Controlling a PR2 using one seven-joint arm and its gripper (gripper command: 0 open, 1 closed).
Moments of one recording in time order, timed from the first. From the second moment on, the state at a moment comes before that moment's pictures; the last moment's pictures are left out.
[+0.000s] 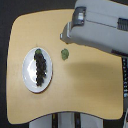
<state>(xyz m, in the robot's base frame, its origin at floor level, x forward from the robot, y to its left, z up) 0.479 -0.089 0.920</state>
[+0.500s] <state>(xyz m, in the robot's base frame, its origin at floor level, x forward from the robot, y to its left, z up) 0.477 -0.171 0.916</state>
